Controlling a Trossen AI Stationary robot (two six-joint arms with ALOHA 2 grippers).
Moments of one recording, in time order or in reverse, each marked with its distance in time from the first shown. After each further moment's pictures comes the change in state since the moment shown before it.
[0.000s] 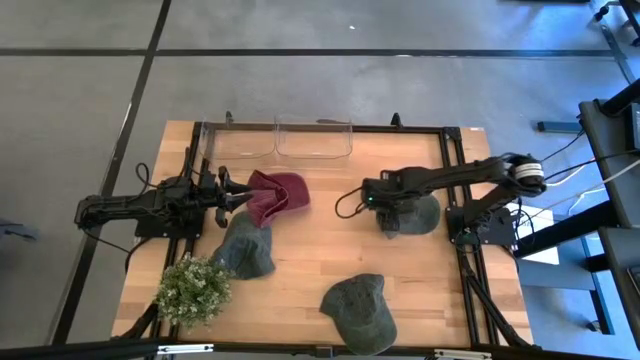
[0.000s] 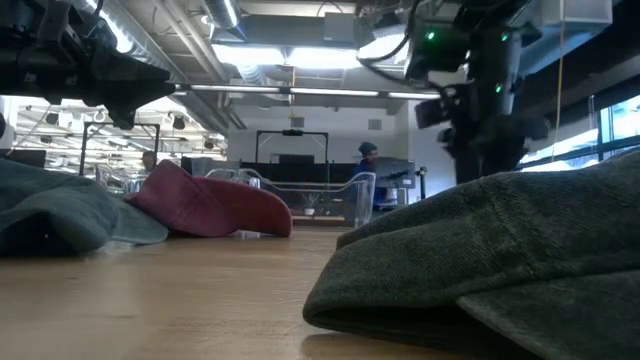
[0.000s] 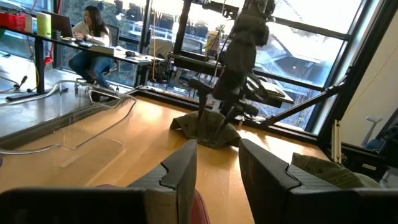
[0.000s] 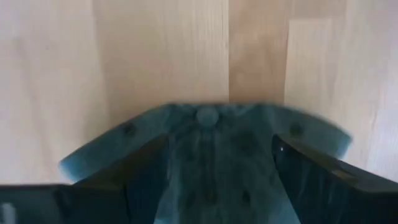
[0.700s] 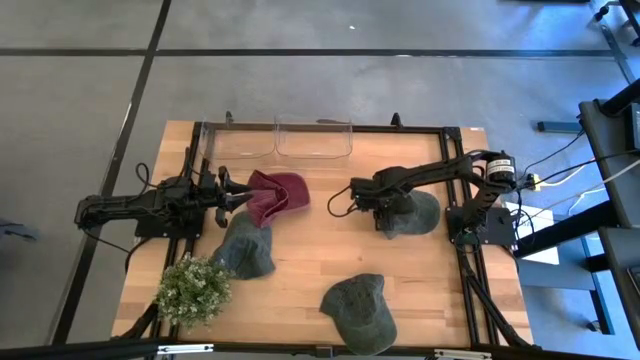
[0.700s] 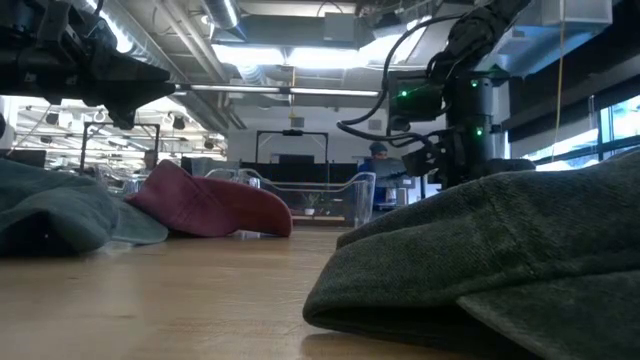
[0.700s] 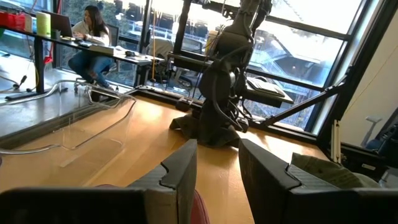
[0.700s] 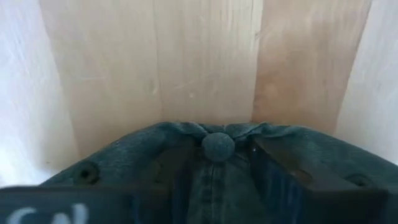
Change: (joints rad) left arm 0.000 0.000 0.000 0.000 0.001 -0.001; right arm -0.092 0.218 0.005 0.051 -0.087 -0.071
